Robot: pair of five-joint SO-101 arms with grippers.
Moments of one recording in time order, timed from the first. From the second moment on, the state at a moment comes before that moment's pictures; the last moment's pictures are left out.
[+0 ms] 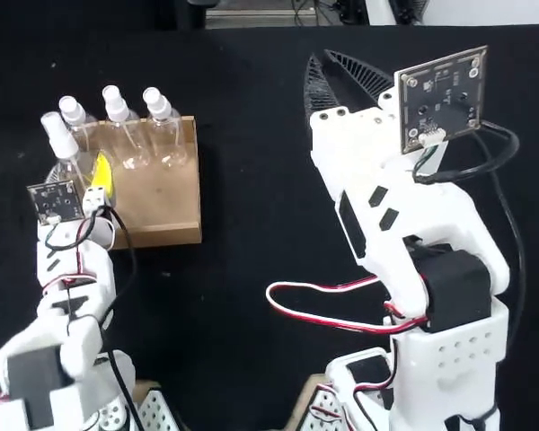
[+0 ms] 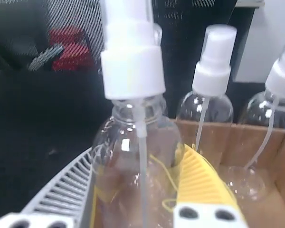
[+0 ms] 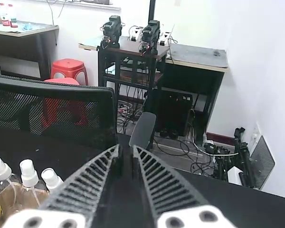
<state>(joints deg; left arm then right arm) -19.8 -17.5 81.4 -50.6 -3.6 -14.3 -44.6 6.0 53.4 5.6</state>
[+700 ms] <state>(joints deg) -19.7 -6.9 78.4 -52.2 -3.7 -14.3 -44.6 6.0 53.4 5.6</state>
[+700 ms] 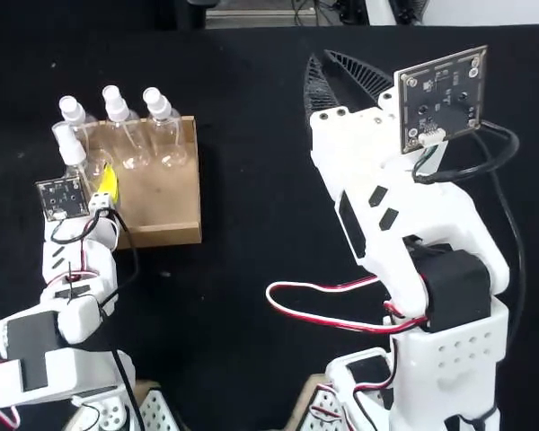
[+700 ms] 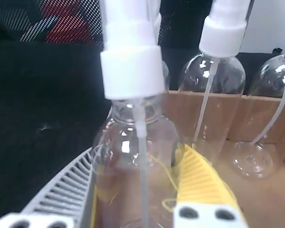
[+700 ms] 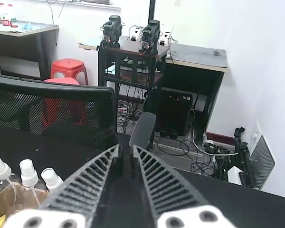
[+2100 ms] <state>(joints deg) -20.5 -6.8 82.3 -63.1 -6.5 -14.3 -44.6 6.0 53.4 5.6</state>
